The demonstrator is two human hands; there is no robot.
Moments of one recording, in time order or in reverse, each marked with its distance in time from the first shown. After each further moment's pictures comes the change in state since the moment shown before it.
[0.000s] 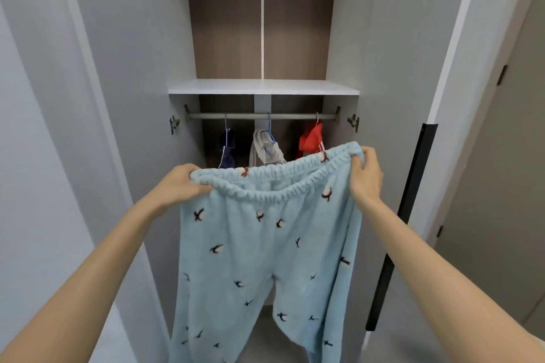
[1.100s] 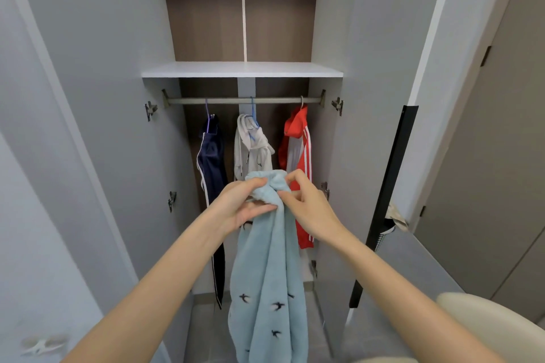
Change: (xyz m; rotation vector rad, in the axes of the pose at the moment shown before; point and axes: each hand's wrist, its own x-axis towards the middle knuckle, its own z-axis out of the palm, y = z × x) left_hand -0.023 0.078 0.127 -1.144 -0.283 -0.422; right_hand -0.089 -0.001 -0.005 0.050 -0.678 -0.205
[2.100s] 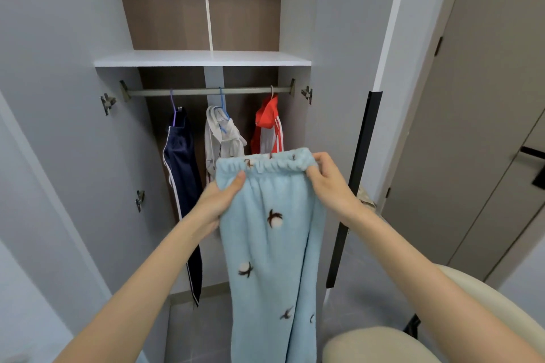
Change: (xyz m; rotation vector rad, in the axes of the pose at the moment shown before) left_hand 0.034 -0.037 -0.020 0.289 -0.111 0.277; right_hand -0.015 0.010 -0.059 0.002 0.237 0.183
